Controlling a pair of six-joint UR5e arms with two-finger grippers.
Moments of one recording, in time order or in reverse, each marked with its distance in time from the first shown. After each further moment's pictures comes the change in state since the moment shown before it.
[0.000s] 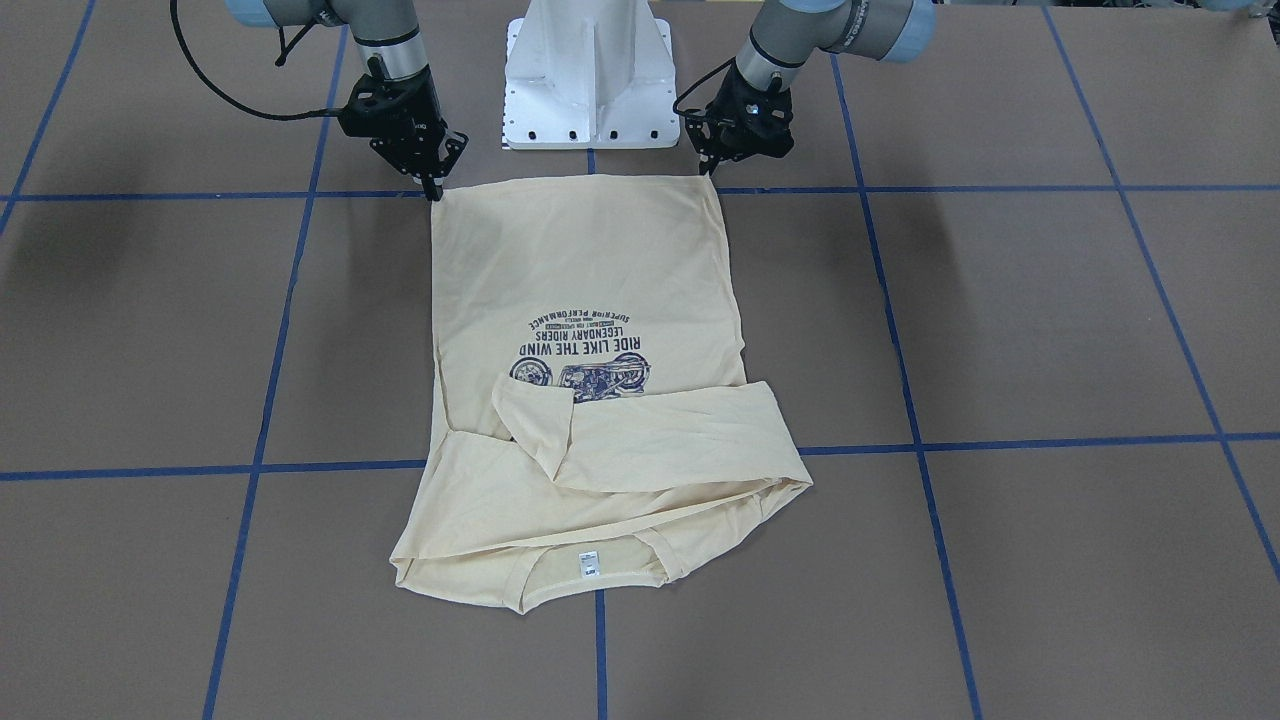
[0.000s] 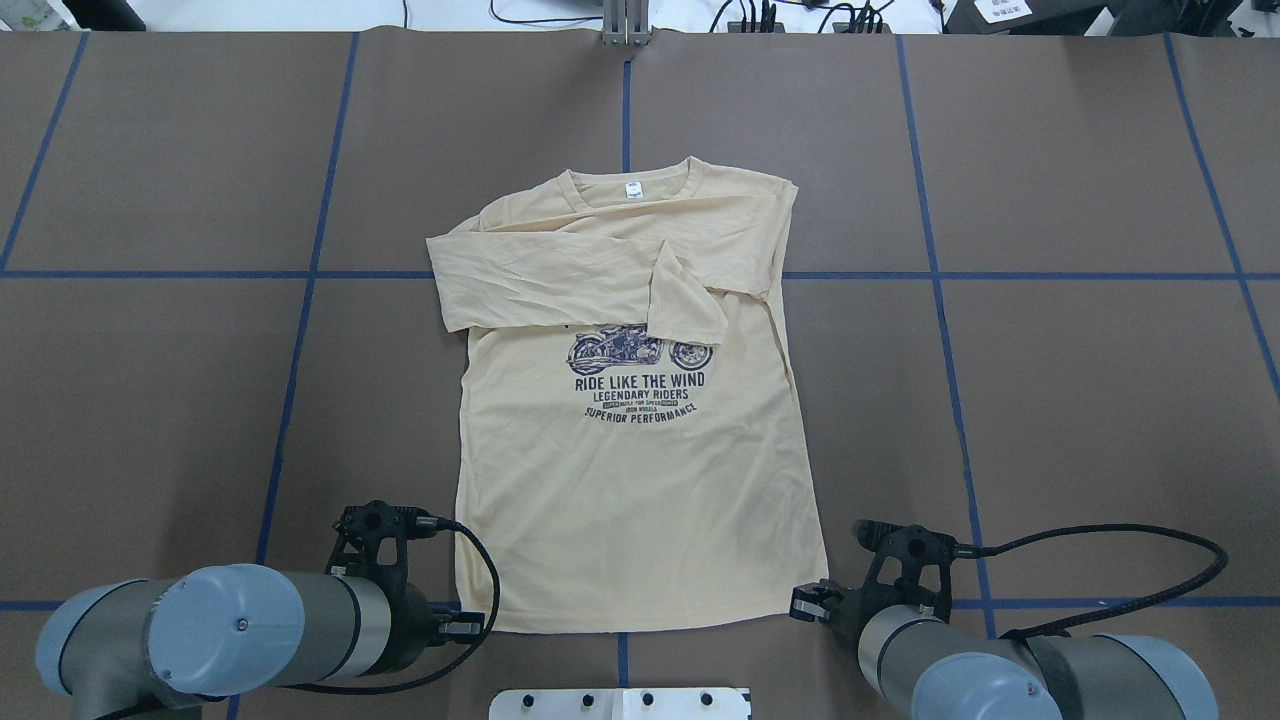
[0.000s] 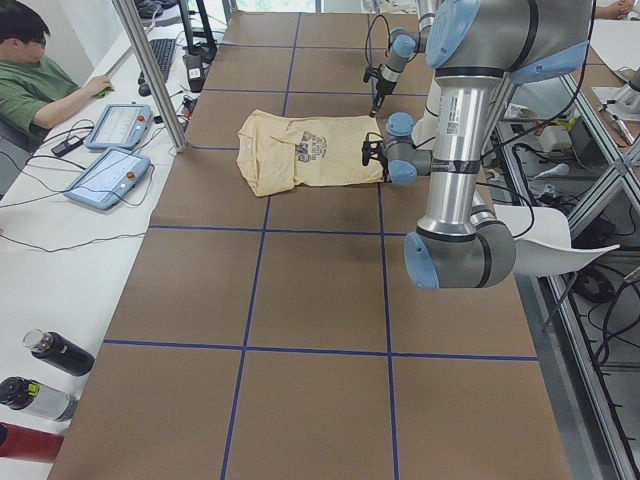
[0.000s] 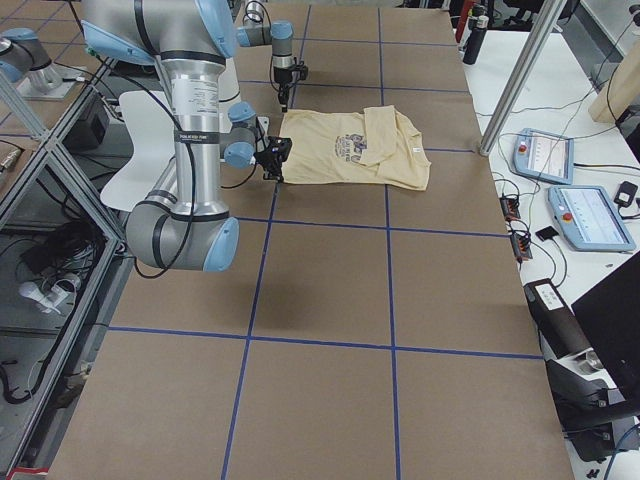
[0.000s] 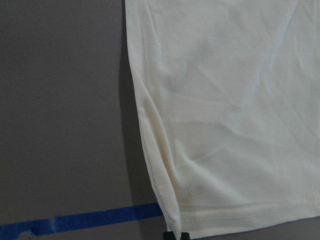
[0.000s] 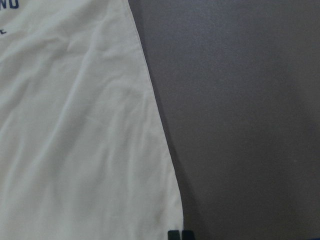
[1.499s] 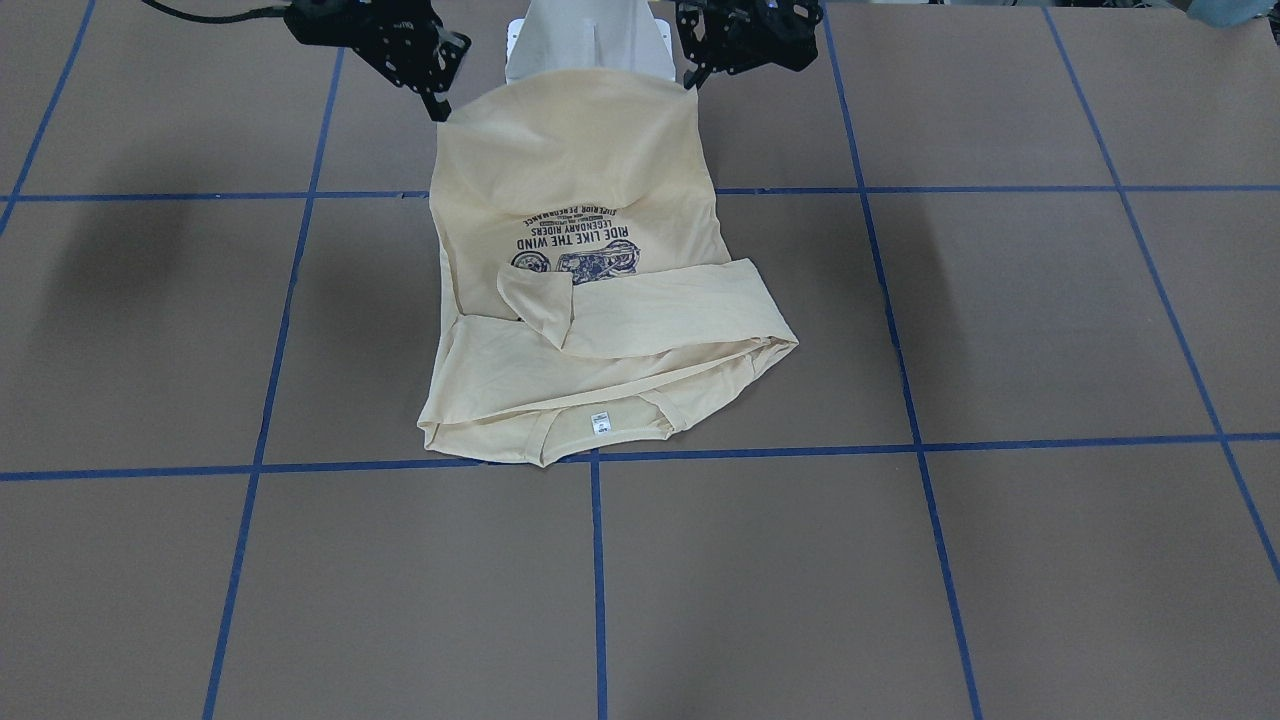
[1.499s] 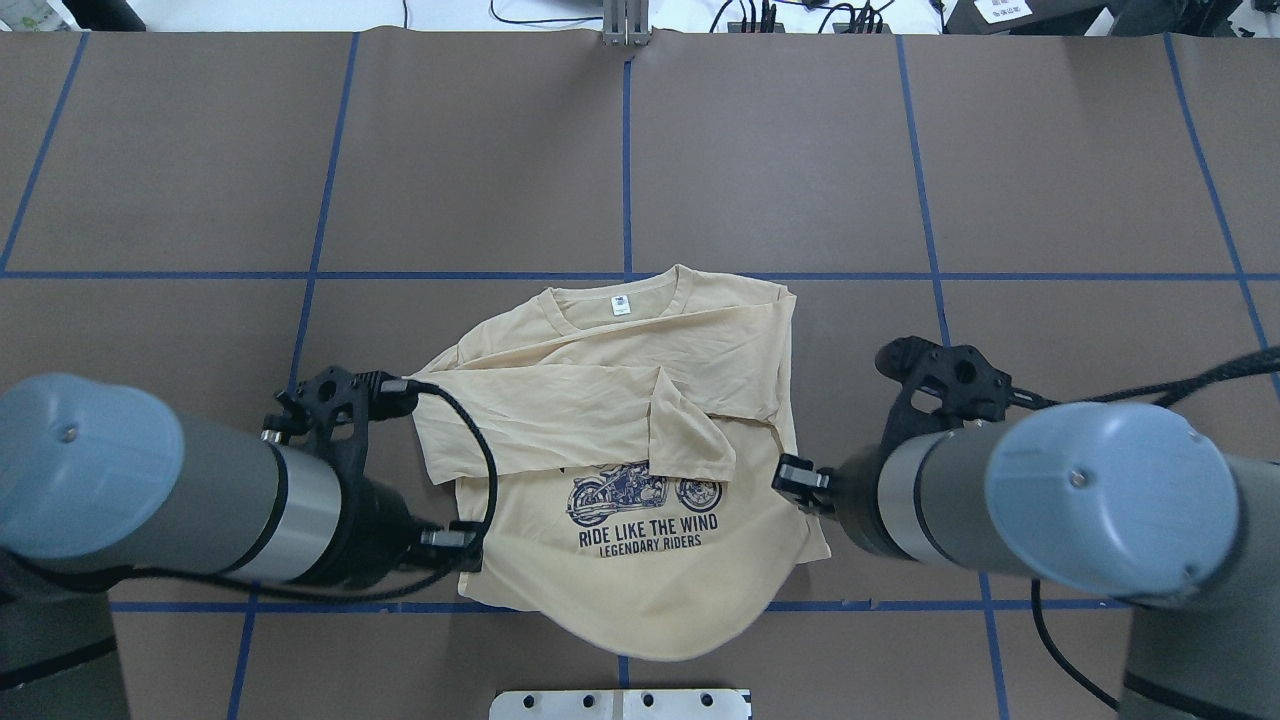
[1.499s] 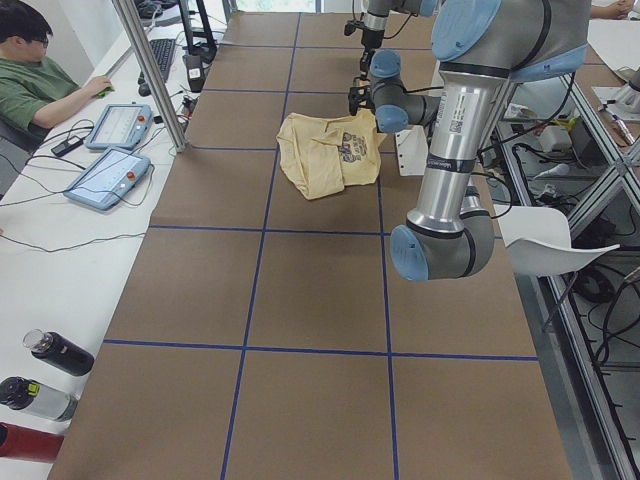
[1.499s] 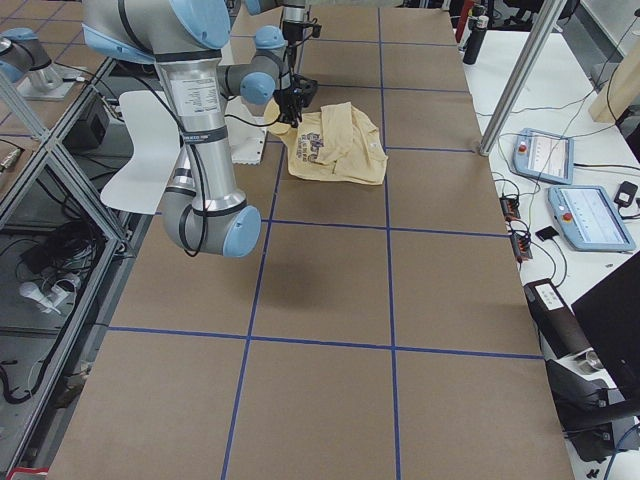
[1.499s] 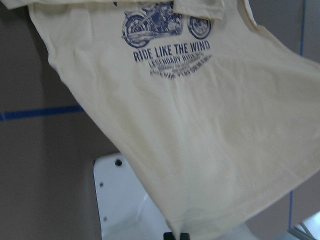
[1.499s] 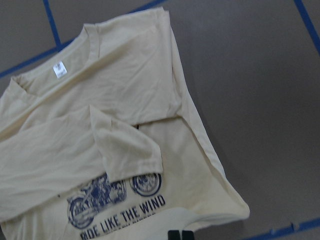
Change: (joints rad) left arm -0.262 -0.159 -0.240 0.338 -0.260 0.057; right arm 0.350 0.286 0.252 -0.458 0.398 -0.056
